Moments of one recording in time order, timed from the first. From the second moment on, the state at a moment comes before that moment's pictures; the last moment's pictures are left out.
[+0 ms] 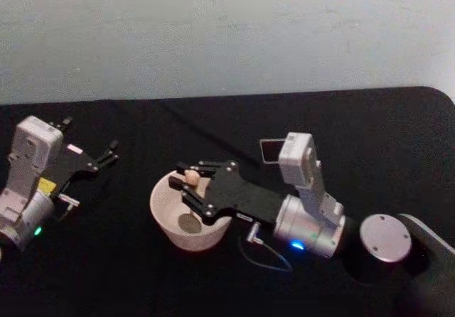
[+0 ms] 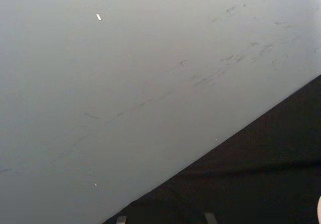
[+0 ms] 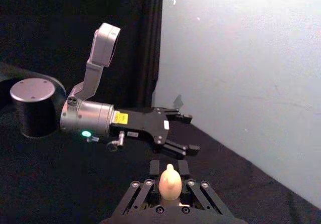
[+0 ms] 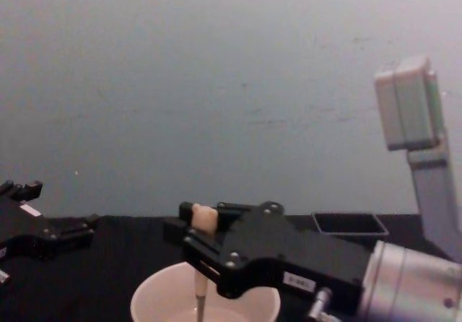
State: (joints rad) left arm -0.20 0.60 0.45 -1.41 -0.25 -0.12 0.03; right arm 0.32 0.28 -0.58 -1.31 0.34 -0.28 0.66
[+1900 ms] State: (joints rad) left arm -0.20 0.60 0.45 -1.41 -0.25 -0.12 0.03; right arm 0.38 0.30 -0.46 -1.38 0.46 -0.28 0.67
